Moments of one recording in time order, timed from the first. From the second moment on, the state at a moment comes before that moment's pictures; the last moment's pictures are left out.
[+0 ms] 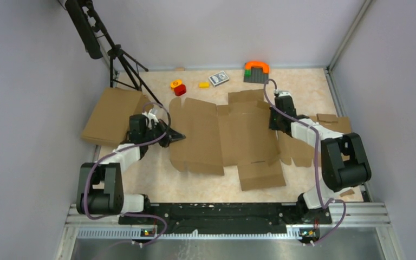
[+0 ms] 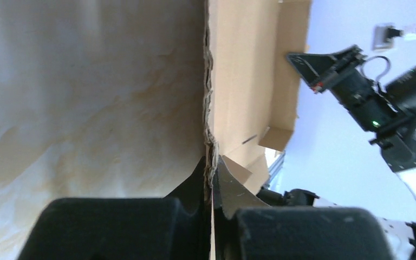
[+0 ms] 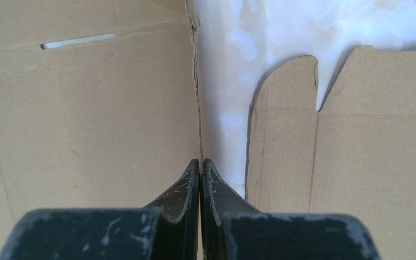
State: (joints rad) left arm -0.02 1.34 0.57 0.09 0.74 -0.81; right arm 0.26 1.57 0.88 -0.12 0.13 0.25
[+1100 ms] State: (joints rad) left arm -0.02 1.50 0.40 0.99 1.01 -1.41; right arm 0.26 1.63 0.94 -0.20 0.05 0.28
